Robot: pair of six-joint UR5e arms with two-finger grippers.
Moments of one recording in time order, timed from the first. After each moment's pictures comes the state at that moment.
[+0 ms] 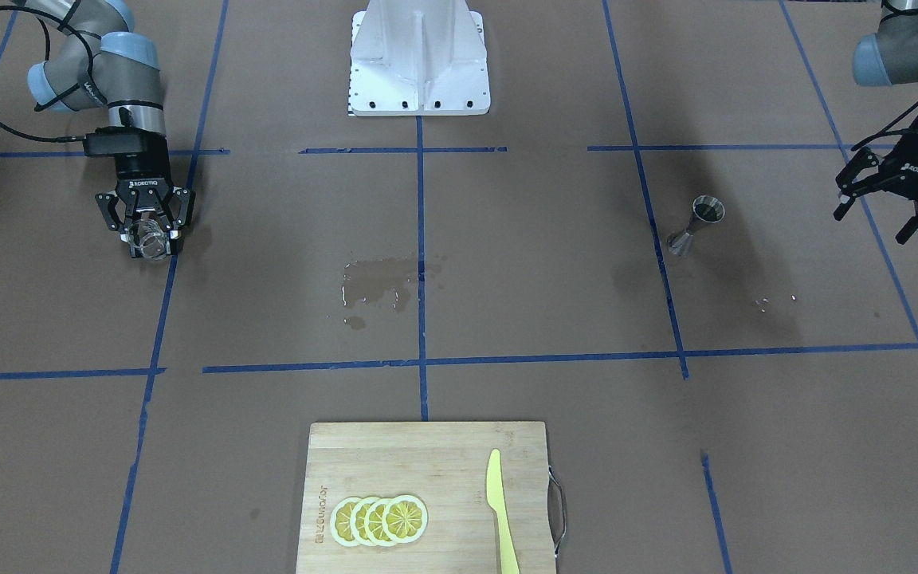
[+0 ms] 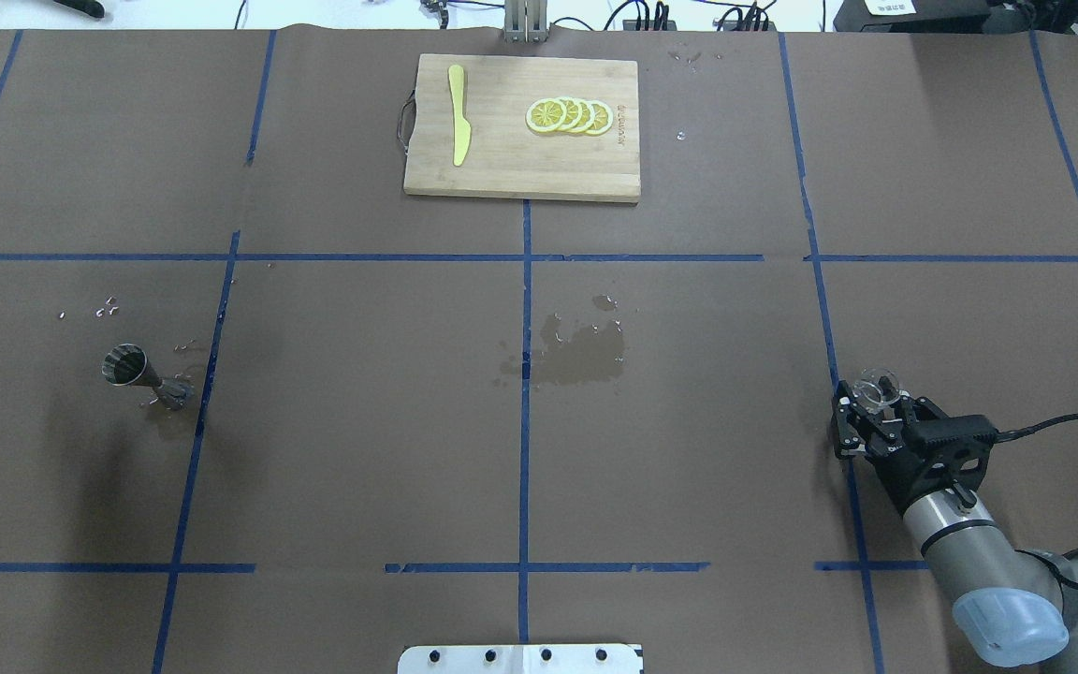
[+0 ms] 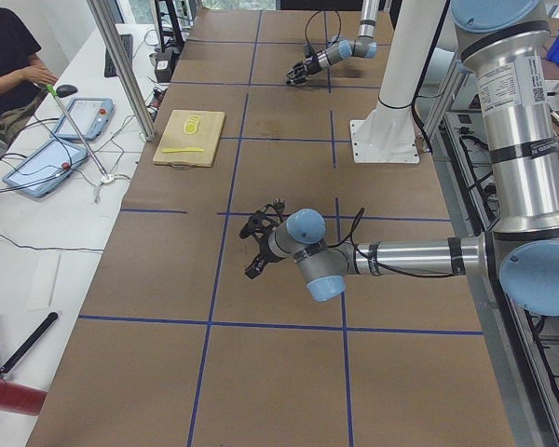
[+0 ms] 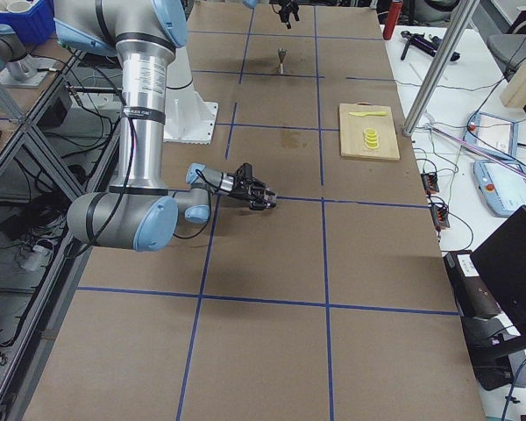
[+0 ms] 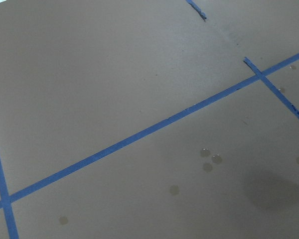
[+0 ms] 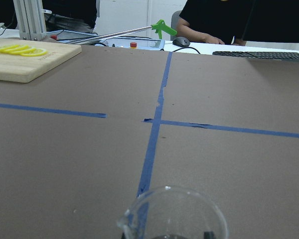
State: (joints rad) left arm -1.09 -1.32 -1.64 -2.77 -2.06 -0.47; right arm 0.12 -1.72 1.62 -0.48 0.59 1.25
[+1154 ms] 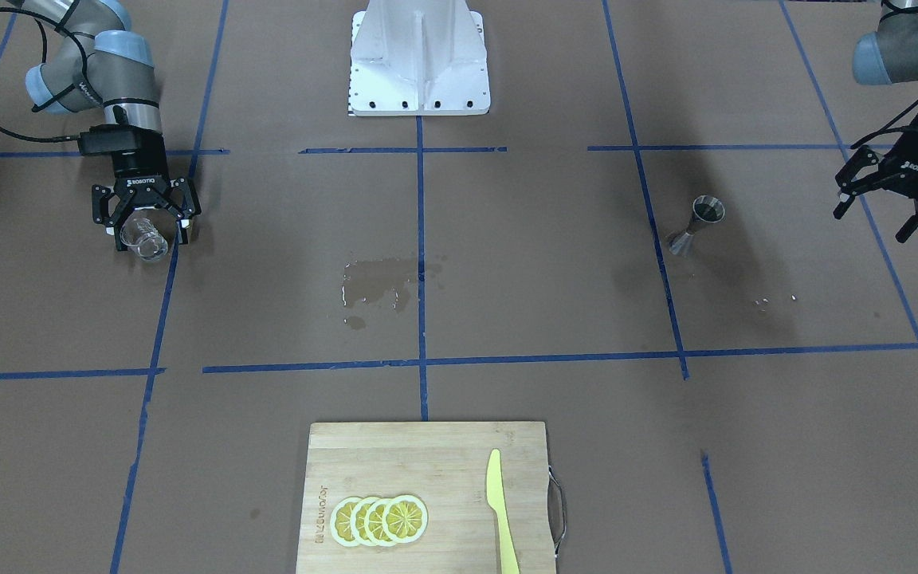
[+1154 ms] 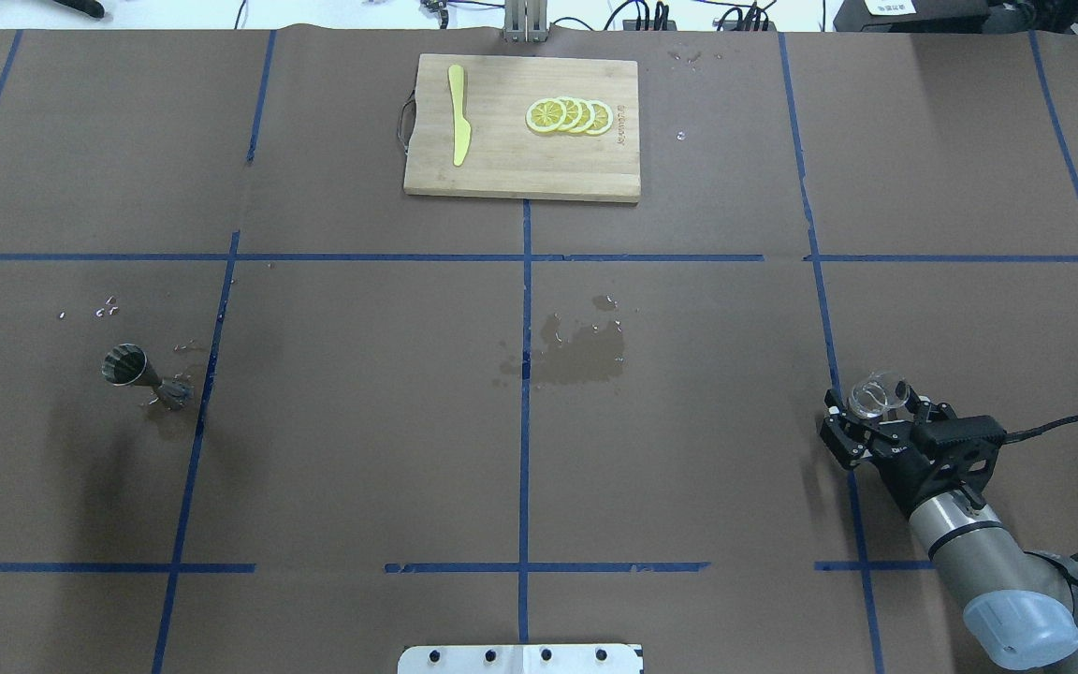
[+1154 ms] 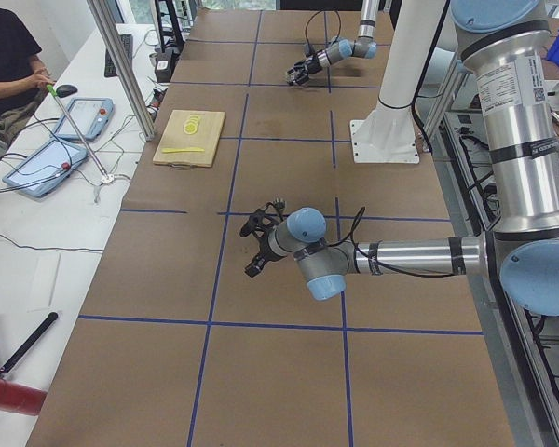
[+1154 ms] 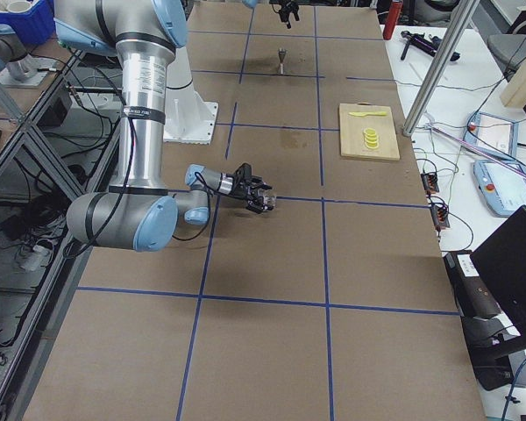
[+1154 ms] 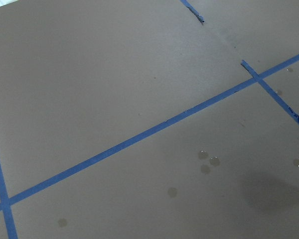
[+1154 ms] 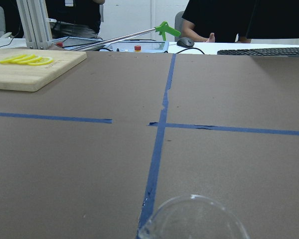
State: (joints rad) left arm -1.09 -1.31 -1.65 -2.77 -2.06 -0.47; right arm 0.11 -1.73 1.63 -0.42 0.60 1.24
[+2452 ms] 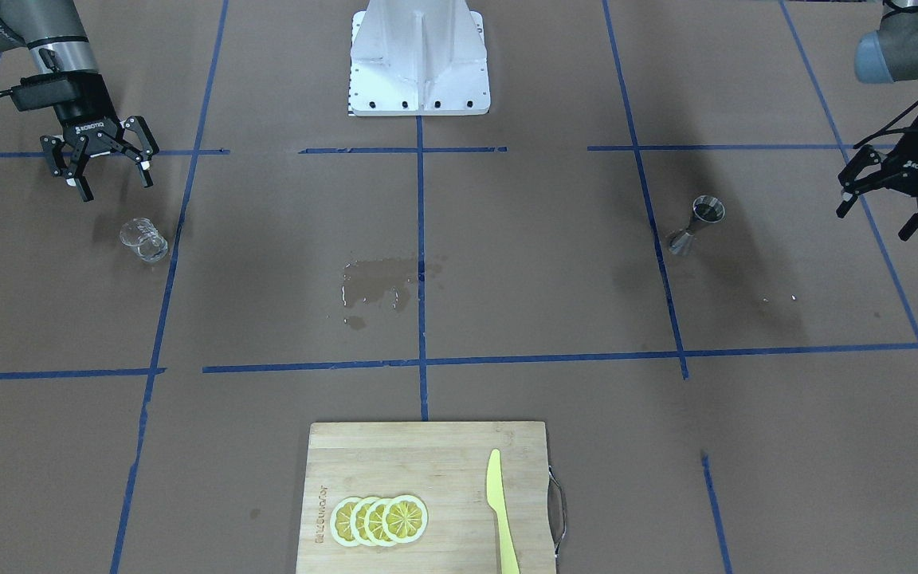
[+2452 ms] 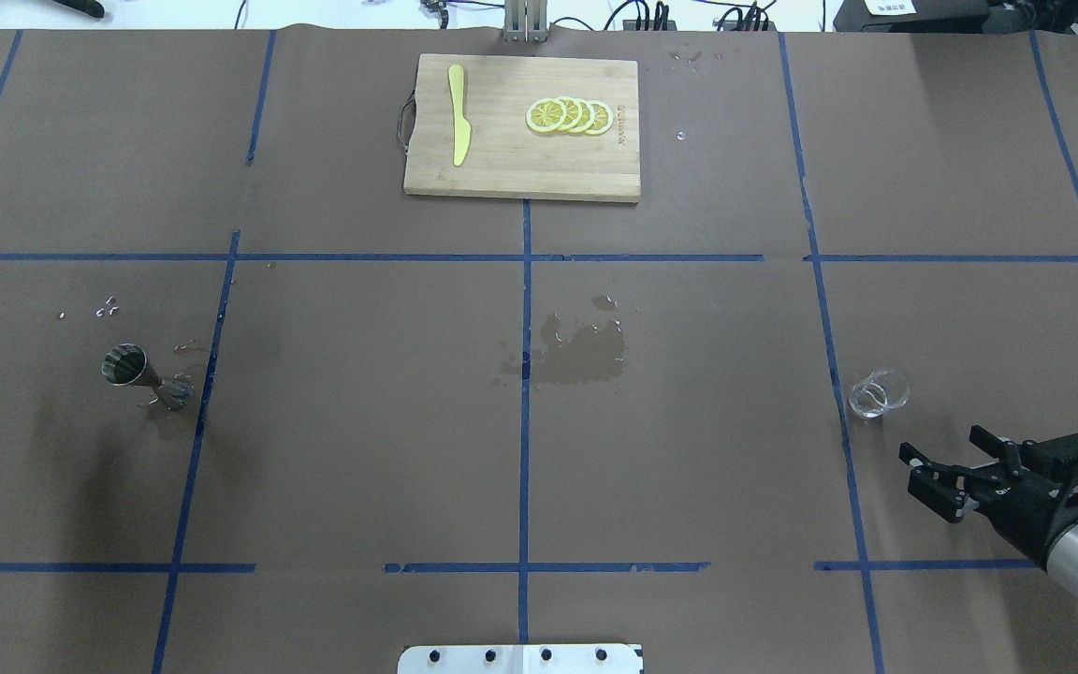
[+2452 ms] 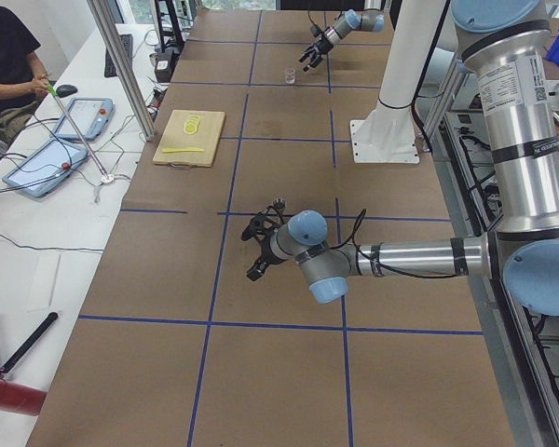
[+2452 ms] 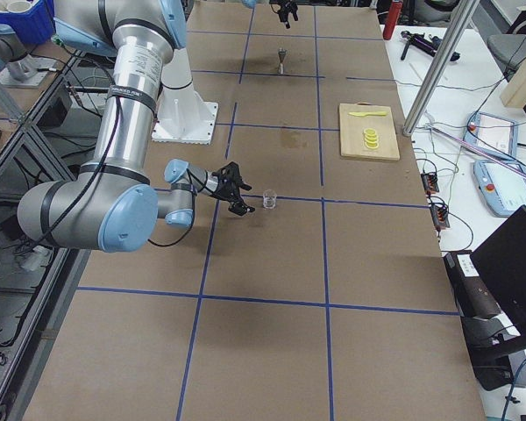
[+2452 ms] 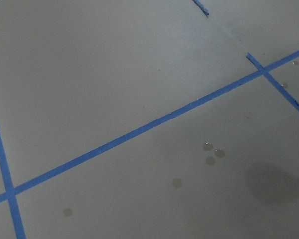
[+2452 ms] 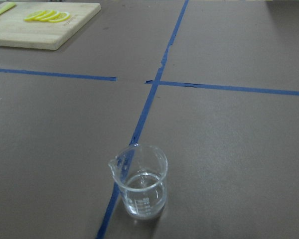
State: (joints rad) left arm -1.09 -1.30 -1.64 -2.77 -2.06 -0.46; right arm 0.06 -2.06 1.90 -0.35 0.86 1.24
